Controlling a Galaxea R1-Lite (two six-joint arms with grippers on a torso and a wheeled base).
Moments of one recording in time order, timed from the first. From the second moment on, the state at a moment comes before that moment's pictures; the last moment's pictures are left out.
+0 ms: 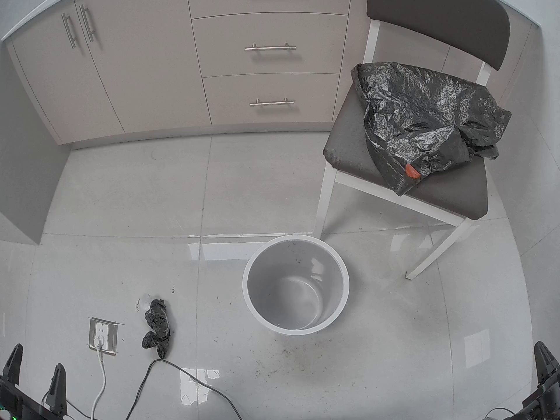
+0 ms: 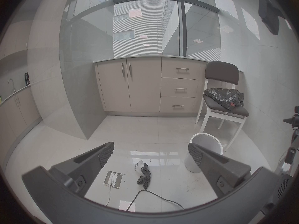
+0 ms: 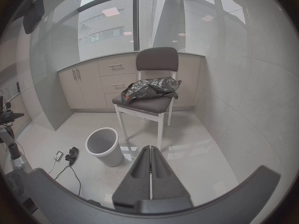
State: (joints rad) left arm 0.00 0.02 -0.02 0.00 0.03 -0.02; right arm 0.01 0.02 -0.02 0.01 0.00 0.00
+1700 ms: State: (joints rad) left arm 0.04 0.06 -0.02 0.00 0.02 0.02; right arm 0.73 1.53 -1.22 -0.11 -0.33 0.09
